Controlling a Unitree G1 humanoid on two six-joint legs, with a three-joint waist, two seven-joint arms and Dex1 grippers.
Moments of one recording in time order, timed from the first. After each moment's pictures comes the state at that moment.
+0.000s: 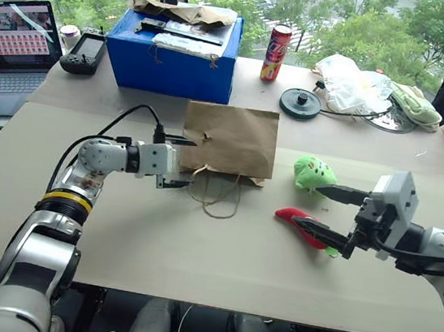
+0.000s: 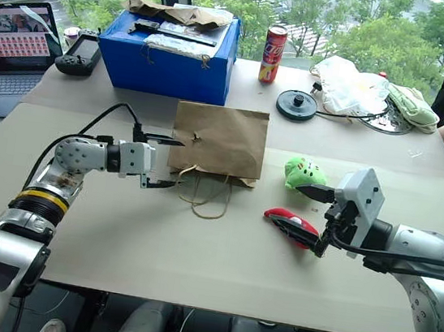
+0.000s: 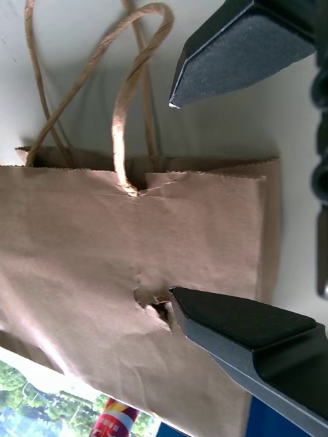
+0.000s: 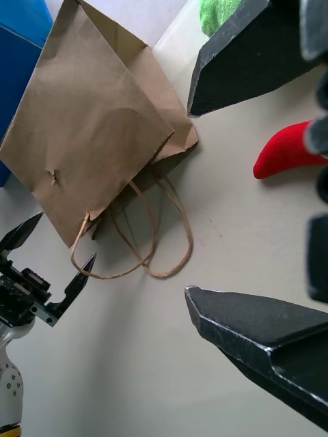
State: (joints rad) left arm -0.76 0.54 -0.20 0.79 0.07 -0.70 -1.03; right arm -0.06 -0.85 -0.29 -0.57 0.65 0.66 0.86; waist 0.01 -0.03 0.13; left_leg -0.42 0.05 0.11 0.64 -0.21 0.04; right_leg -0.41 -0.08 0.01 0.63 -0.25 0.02
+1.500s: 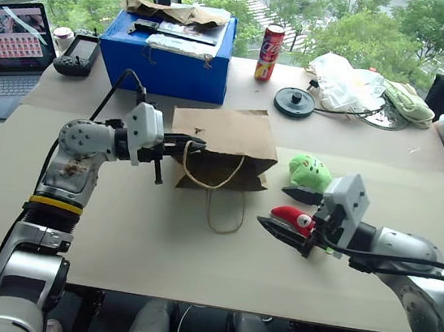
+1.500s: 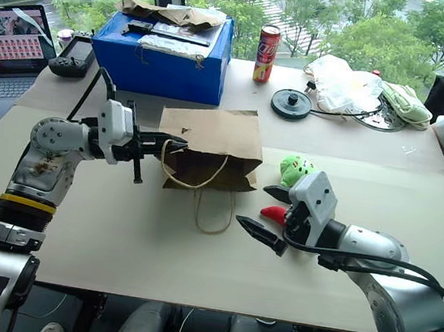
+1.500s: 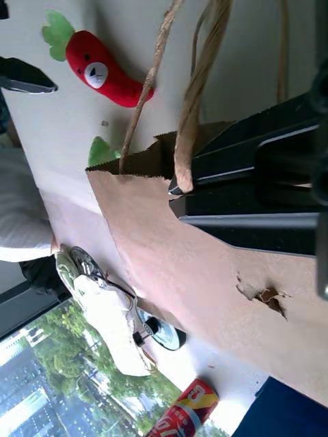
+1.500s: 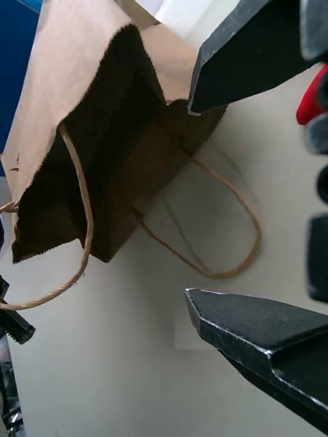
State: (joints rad) left arm -0.63 0.60 -0.05 0.16 -0.40 0.00 -1.14; right arm -0.20 -0.67 -0.02 -0.66 0.63 0.77 0.58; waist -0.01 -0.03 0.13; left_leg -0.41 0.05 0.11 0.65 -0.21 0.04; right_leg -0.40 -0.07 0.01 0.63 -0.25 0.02
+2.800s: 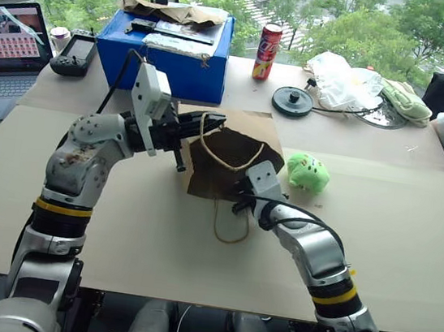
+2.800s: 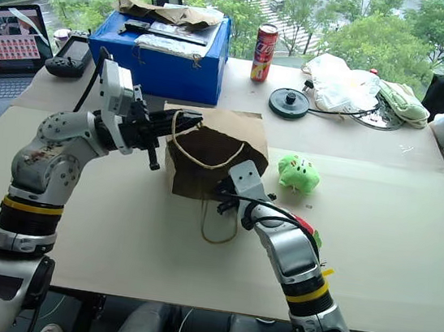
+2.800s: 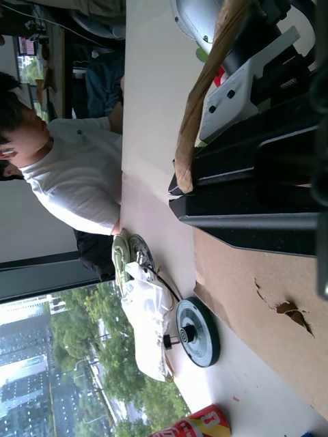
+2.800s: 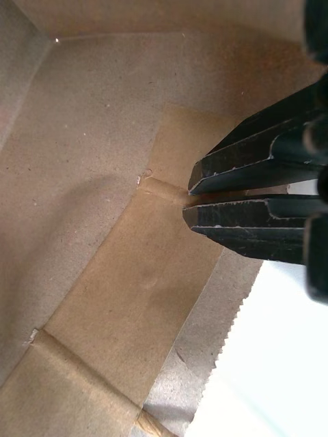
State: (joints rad) left arm -0.65 0.50 0.02 -0.05 -0.51 0.37 -0.95; right arm -0.45 -0.27 0.33 -0.18 0.12 0.88 0.20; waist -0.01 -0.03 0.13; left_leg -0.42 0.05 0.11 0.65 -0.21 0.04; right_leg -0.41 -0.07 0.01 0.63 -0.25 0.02
